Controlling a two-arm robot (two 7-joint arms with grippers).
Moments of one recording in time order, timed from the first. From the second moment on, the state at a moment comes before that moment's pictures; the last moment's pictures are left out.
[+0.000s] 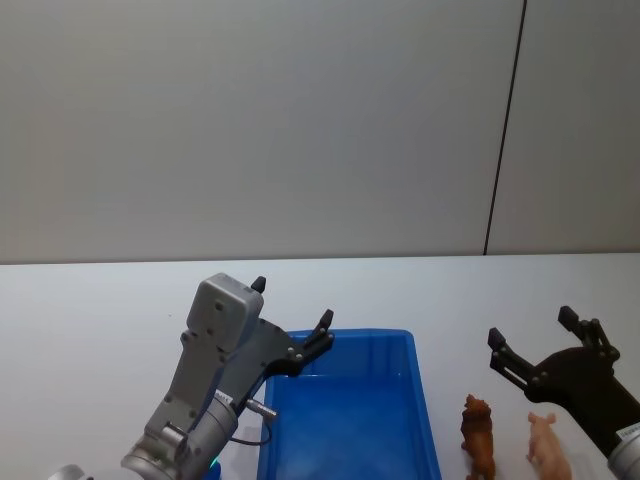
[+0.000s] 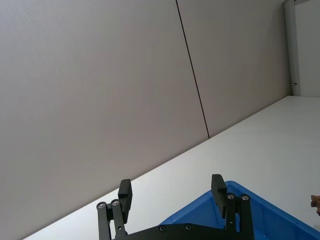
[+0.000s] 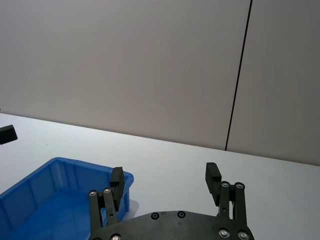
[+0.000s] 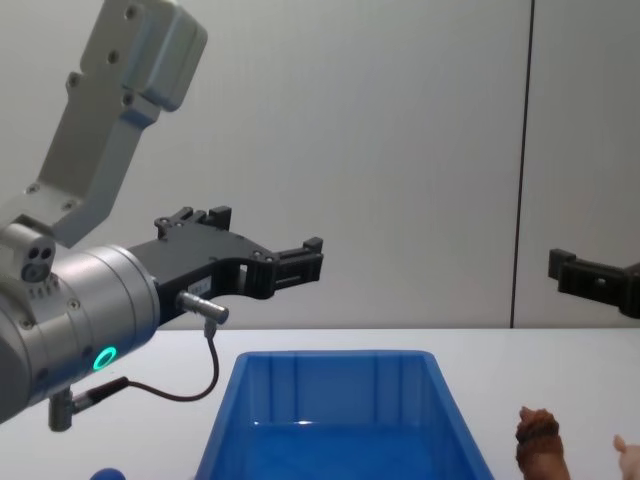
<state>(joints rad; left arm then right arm) -0.24 0.38 0.45 -1.63 -0.20 0.01 -0.01 -0.01 0.34 -0.23 -1.77 0.29 0.03 0.07</state>
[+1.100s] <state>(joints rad) -0.24 0.38 0.45 -1.63 -0.20 0.01 -0.01 -0.03 0.34 -0.22 -1.77 0.29 0.09 0.03</state>
